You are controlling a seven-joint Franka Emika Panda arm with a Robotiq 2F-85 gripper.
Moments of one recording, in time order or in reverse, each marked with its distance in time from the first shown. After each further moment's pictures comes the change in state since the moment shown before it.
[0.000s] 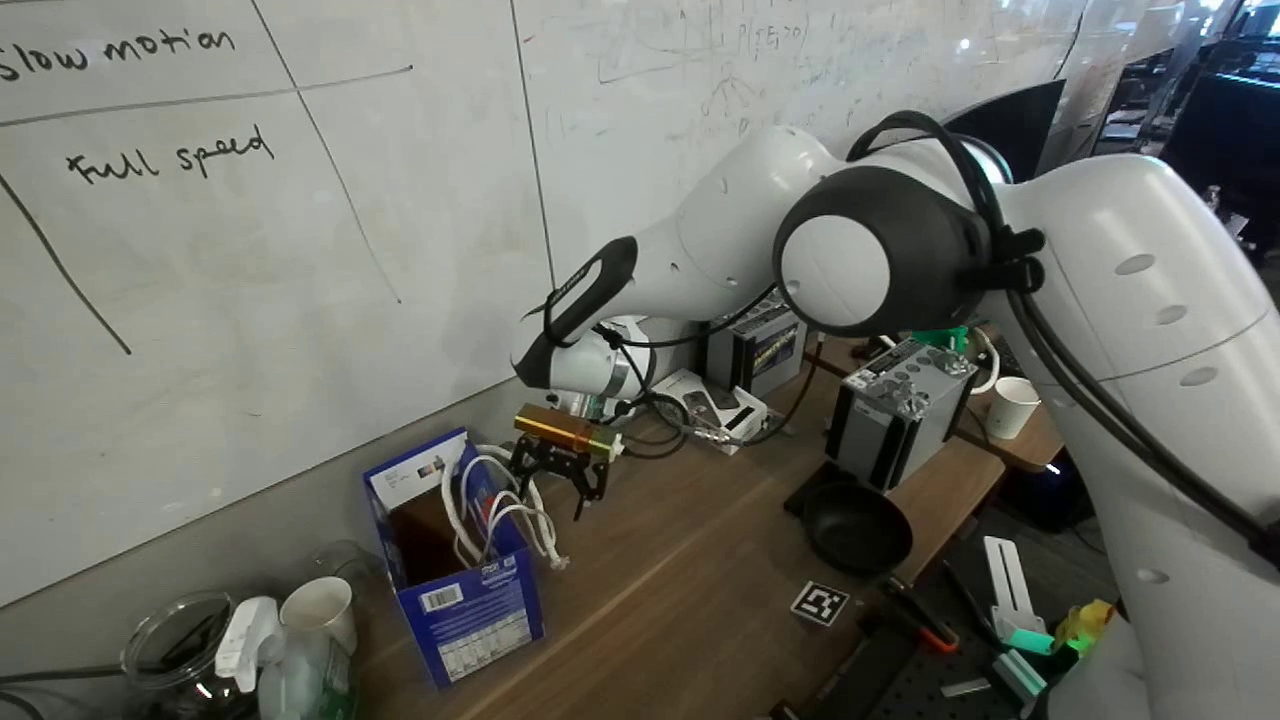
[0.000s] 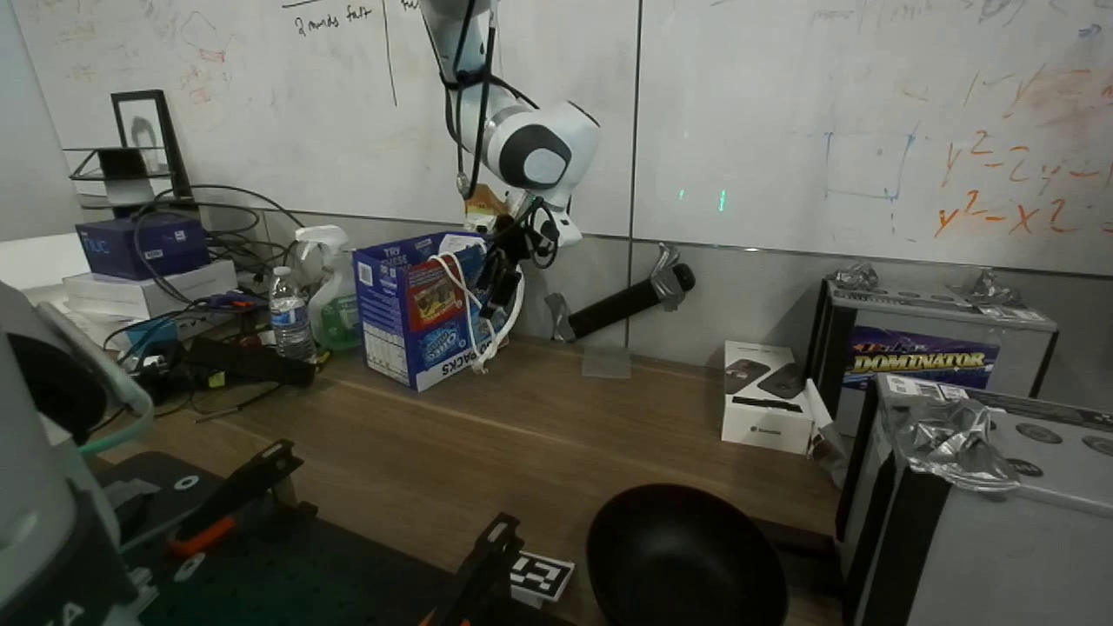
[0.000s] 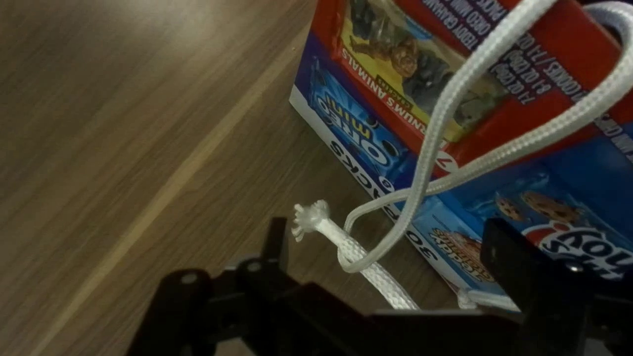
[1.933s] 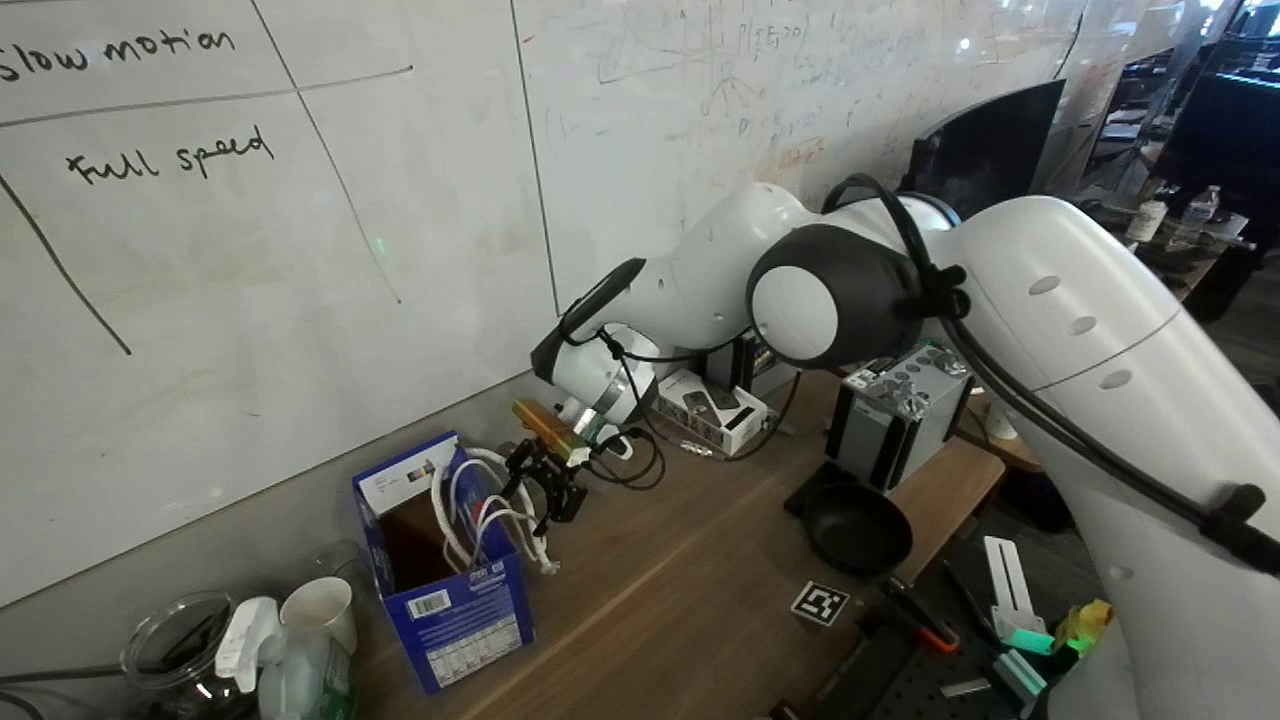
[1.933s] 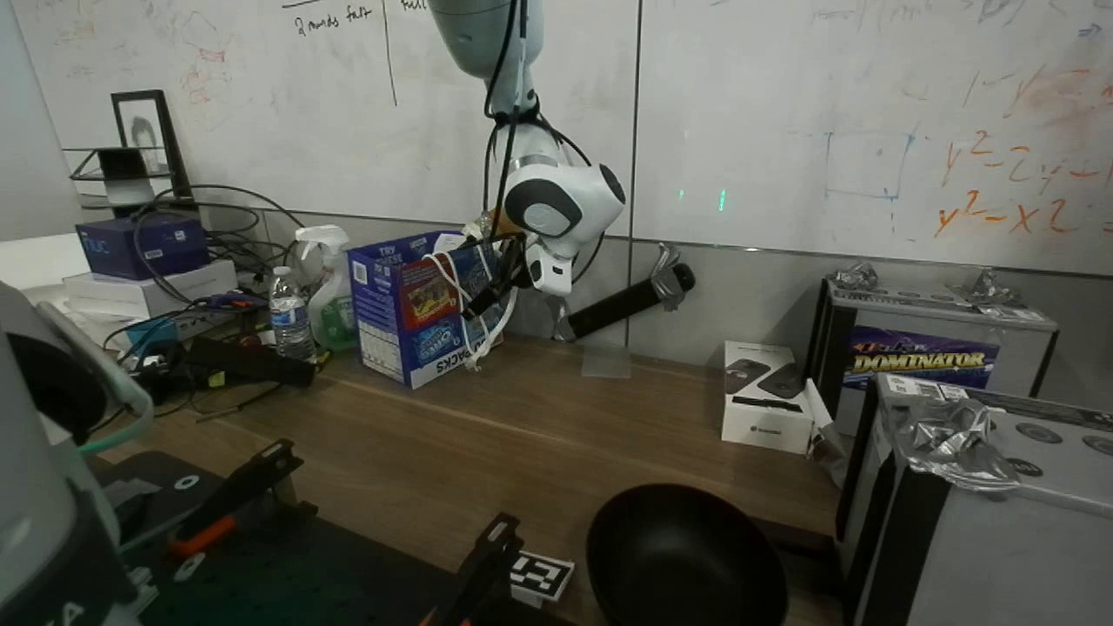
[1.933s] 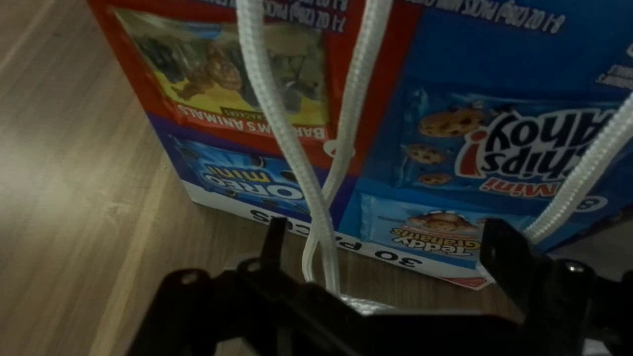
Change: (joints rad) arm -0.058 0.166 0.034 0.129 0.418 -0.047 0.169
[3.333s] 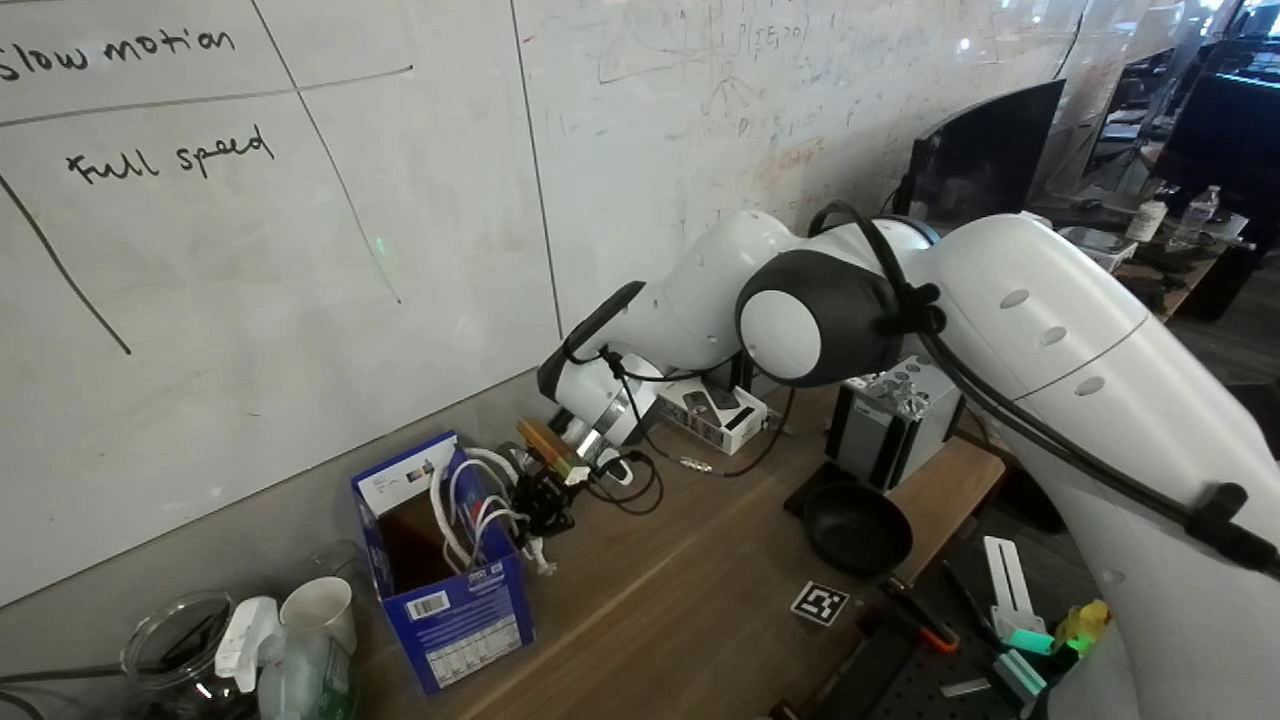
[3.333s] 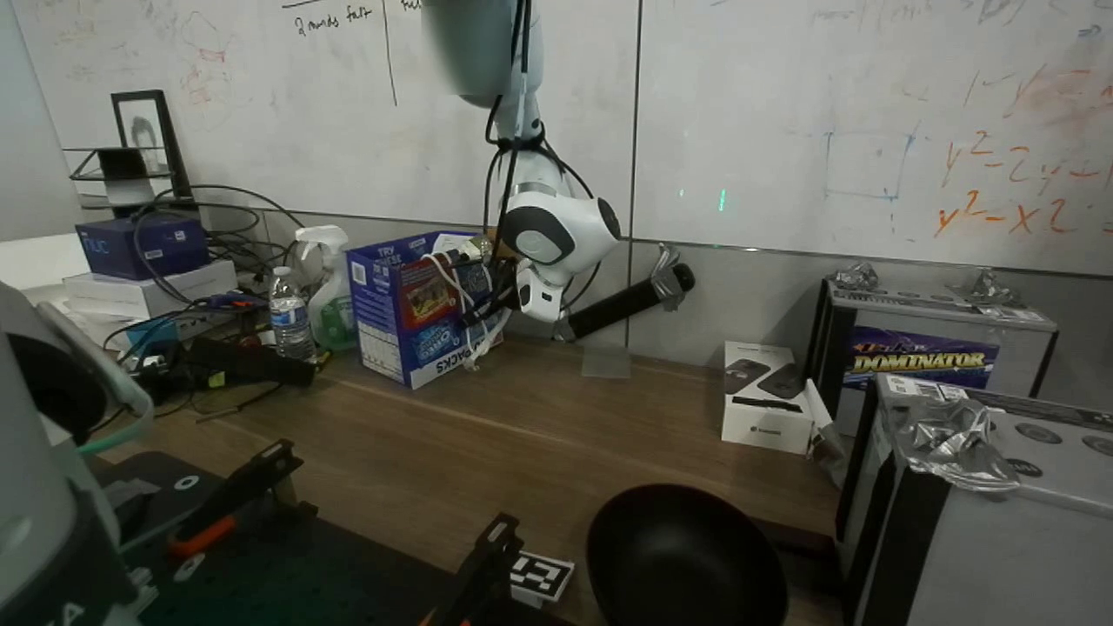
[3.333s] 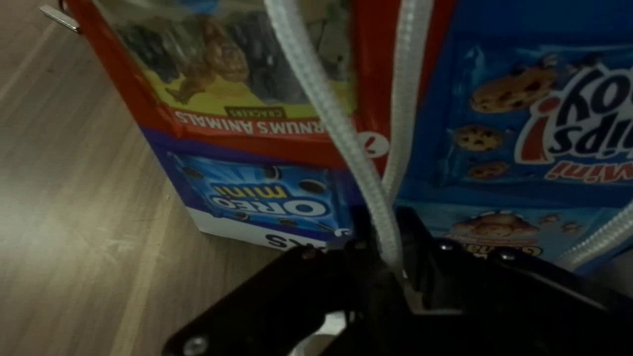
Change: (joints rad) arm 0.006 0.068 0.000 0.018 0.104 -0.033 -0.016
